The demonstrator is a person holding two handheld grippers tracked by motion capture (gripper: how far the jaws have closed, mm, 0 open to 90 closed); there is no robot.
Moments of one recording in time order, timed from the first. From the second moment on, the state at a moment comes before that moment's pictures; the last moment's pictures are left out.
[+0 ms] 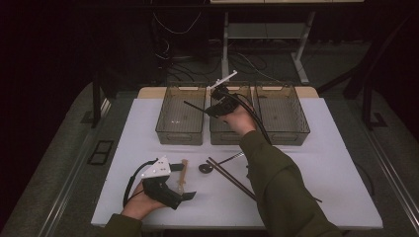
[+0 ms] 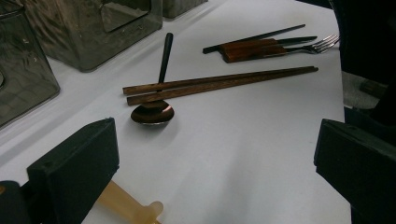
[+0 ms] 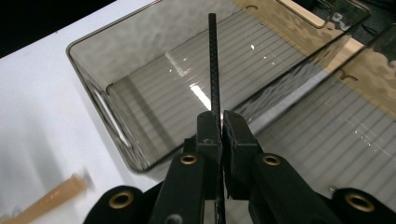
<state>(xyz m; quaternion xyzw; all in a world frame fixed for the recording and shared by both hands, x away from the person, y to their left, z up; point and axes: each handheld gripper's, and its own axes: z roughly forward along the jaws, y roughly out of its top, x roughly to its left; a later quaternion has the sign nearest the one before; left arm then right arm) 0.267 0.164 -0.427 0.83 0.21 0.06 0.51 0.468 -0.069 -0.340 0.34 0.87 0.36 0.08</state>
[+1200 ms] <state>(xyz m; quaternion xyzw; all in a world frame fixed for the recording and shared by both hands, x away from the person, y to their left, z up) 0.267 0.161 -0.425 0.83 0.21 0.06 0.52 0.500 0.016 -0.365 0.37 0.88 0.30 0.08</state>
